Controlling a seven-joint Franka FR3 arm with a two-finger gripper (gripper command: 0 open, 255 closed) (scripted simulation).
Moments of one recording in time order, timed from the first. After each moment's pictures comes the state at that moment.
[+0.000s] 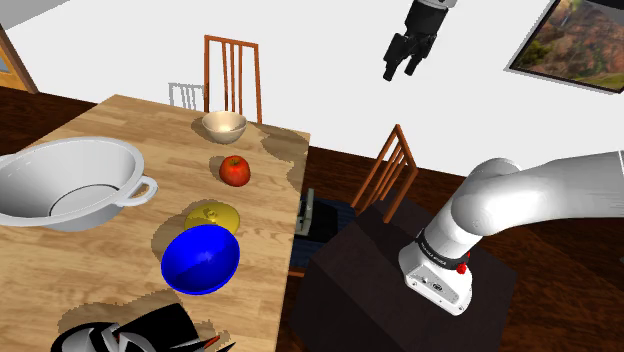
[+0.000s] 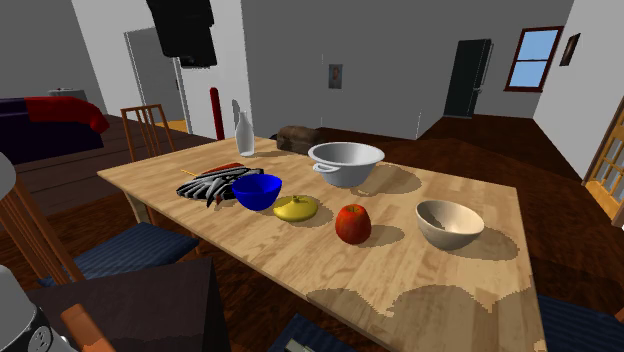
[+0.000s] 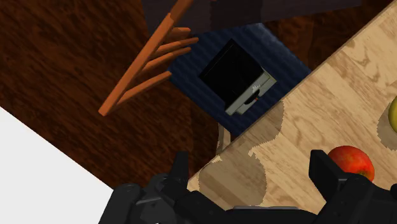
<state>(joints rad) -0.02 -0.77 -0.04 -2.28 -0.09 1.60 0.07</state>
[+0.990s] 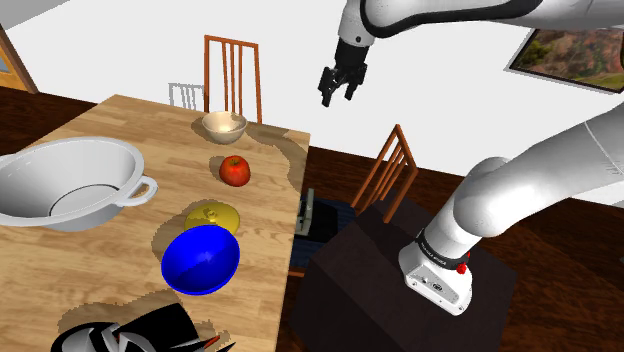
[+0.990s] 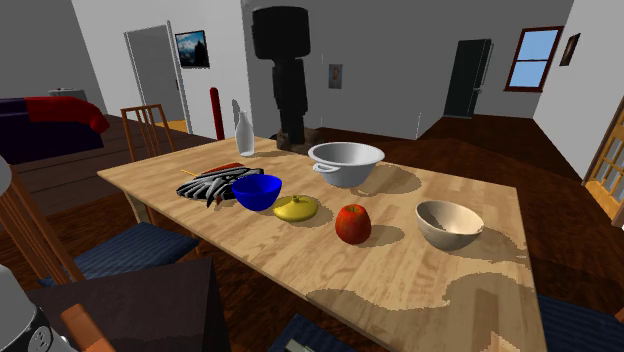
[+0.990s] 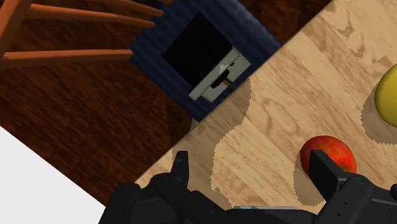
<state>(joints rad) 0.04 -0.43 0.07 -2.30 -0.03 1.92 0.19</state>
